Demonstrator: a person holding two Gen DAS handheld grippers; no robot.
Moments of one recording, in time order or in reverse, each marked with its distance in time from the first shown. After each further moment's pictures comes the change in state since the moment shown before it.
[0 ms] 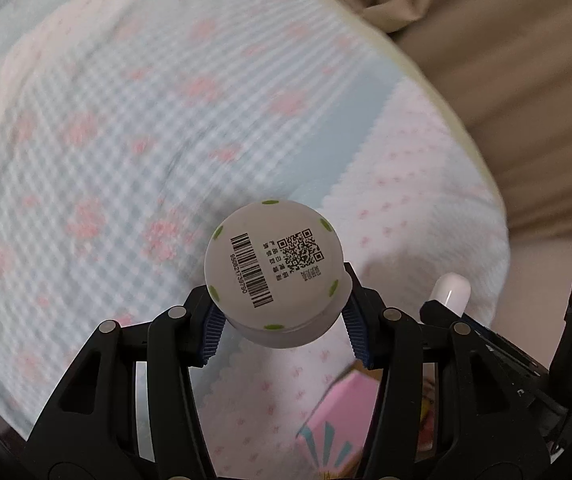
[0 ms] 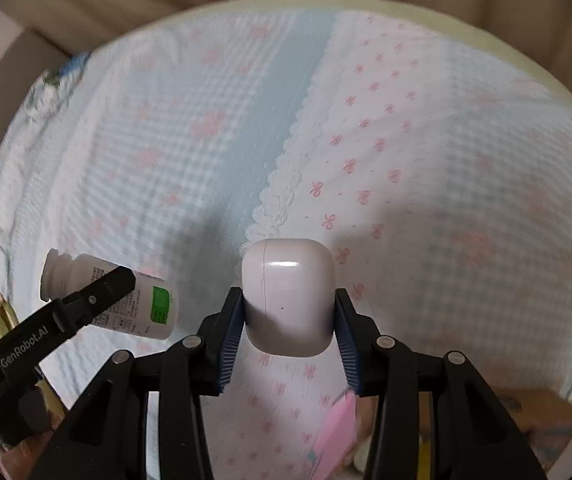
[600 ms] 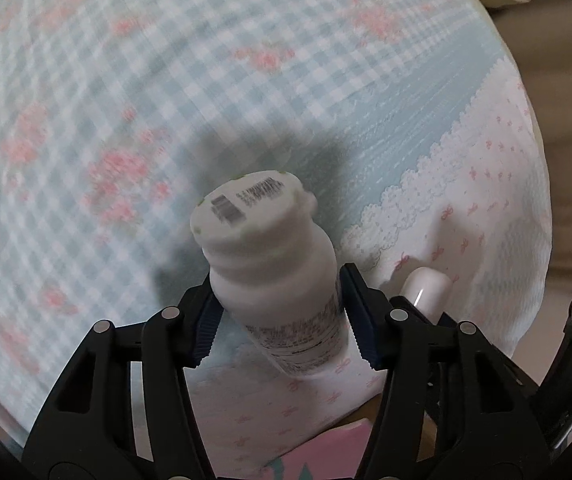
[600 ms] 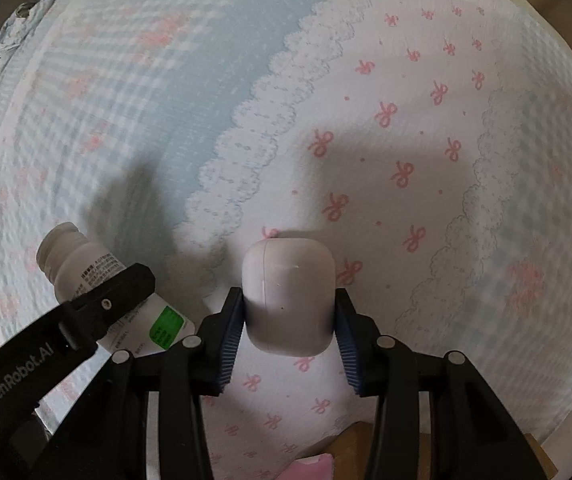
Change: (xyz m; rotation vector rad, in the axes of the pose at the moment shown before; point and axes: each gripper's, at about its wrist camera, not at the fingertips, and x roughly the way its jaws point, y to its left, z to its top) left arm 0.136 0.017 -0.009 -0.250 0.169 0.120; right arm 0.119 0.003 0.022 -0.136 0.228 -0.103
